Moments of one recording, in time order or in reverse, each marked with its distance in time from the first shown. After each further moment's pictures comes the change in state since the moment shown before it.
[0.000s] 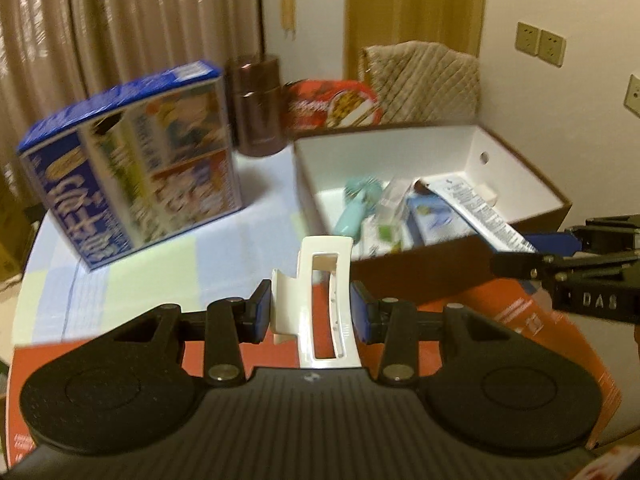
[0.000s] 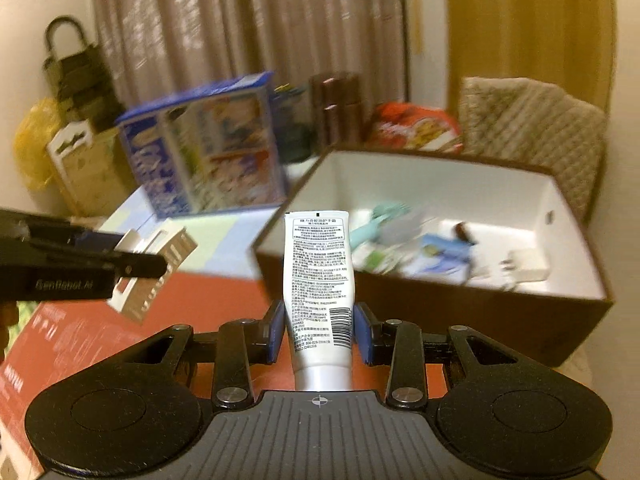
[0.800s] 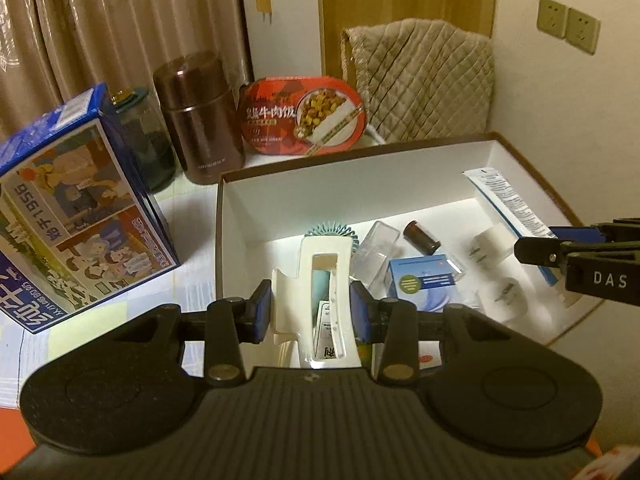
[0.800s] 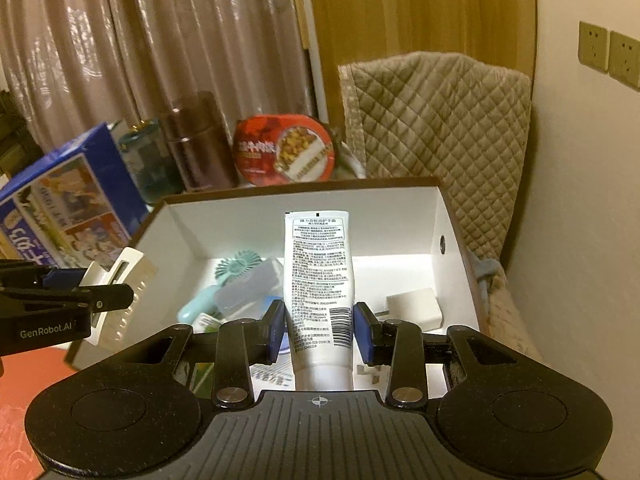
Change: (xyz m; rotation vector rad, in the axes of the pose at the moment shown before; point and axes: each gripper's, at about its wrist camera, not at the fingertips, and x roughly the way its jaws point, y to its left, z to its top) left arm 0.133 -0.062 0.088 0.015 0.083 0.047; right arm 0.061 -0.143 0.067 0.155 0.058 -0.139
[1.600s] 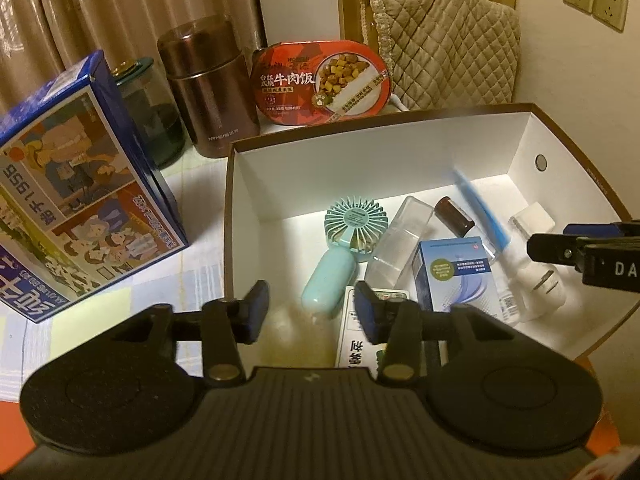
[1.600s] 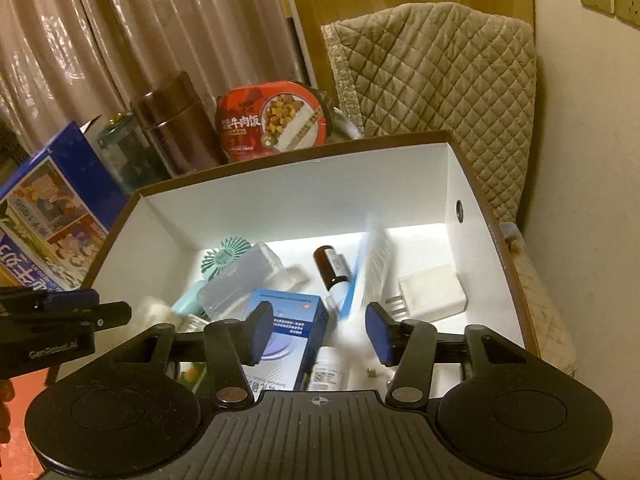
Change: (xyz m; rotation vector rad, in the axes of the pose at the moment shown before) left arm 0.030 0.003 -0.003 0.007 0.070 0.057; right arm 0.038 -0.013 -0.002 0.091 0.067 0.045
